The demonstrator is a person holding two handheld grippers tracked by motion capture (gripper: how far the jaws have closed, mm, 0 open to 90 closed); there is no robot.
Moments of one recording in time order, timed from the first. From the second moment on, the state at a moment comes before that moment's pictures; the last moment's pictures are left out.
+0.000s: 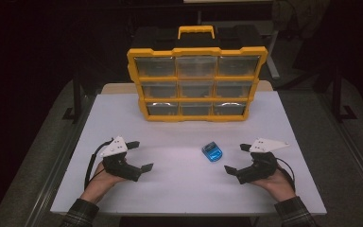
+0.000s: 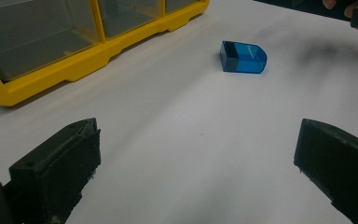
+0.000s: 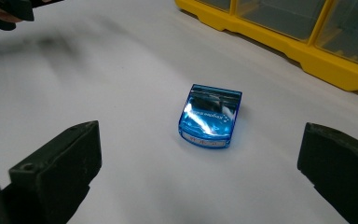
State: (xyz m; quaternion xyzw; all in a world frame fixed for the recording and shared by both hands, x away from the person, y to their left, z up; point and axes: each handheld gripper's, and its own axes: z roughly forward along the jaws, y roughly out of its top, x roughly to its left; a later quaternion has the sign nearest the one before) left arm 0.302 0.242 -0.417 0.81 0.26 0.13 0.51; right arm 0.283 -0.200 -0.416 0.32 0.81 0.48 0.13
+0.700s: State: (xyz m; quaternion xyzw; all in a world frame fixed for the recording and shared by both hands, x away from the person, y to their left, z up) left arm 0.310 0.226 -0.412 0.81 0.25 0.13 0.52; right arm 0.284 -0.200 -0.416 0.32 0.81 0.48 0.12
